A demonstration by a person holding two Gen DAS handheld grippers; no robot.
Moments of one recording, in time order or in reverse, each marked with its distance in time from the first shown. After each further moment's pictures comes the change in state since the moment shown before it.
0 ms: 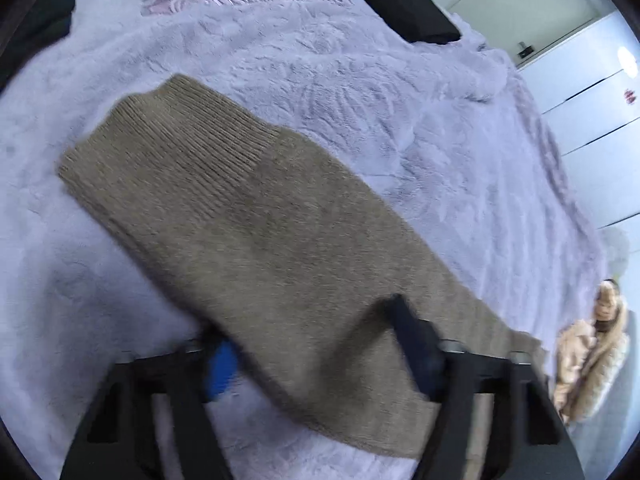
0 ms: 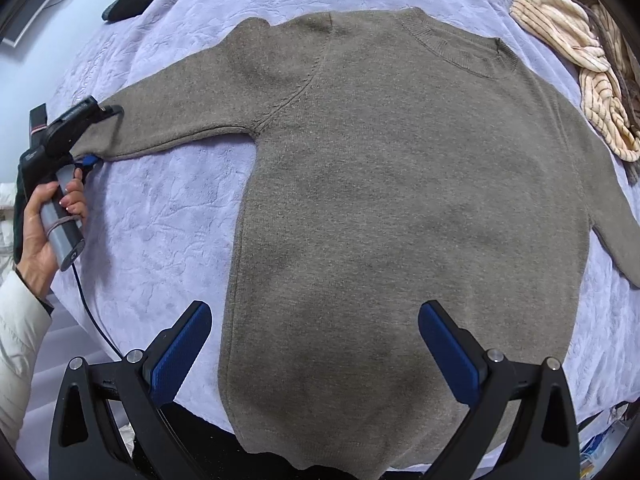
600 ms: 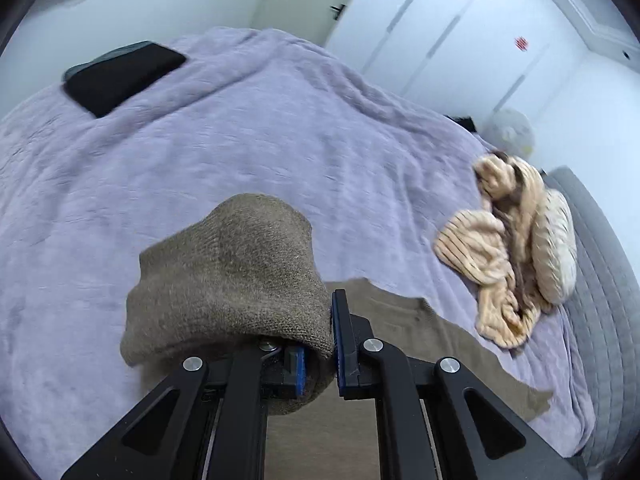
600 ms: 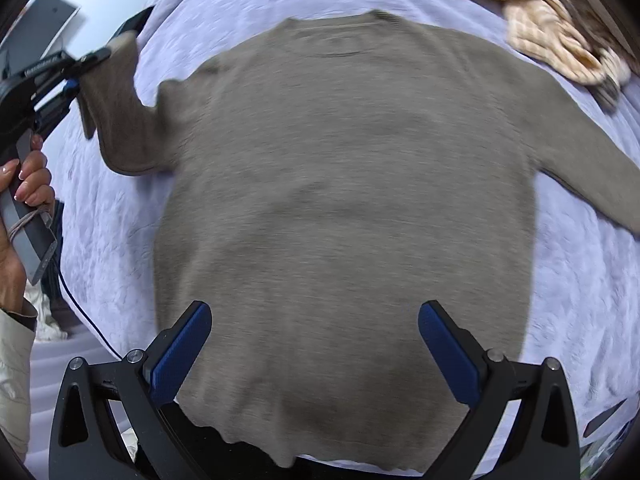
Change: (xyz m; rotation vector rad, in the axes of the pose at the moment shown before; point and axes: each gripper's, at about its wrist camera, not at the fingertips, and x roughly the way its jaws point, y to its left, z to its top) left arm -0.071 -0.309 -0.141 0.556 -0.077 -0.298; right arm -0.026 -0.164 -0.043 0.168 -0.075 0.139
